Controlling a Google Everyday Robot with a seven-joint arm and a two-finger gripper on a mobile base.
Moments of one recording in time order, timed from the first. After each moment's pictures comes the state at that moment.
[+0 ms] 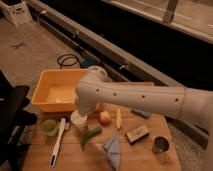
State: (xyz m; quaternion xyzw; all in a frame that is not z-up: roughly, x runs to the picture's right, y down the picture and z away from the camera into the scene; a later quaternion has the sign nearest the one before) arm -0.133 0.108 0.694 -0.20 -0.24 -0.34 0.89
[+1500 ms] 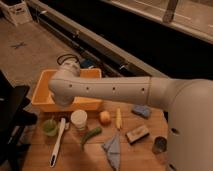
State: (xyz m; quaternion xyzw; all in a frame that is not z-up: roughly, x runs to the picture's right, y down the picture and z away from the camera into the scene) arm -0.222 0.084 0.707 -0.14 -0.26 -0.42 0.85
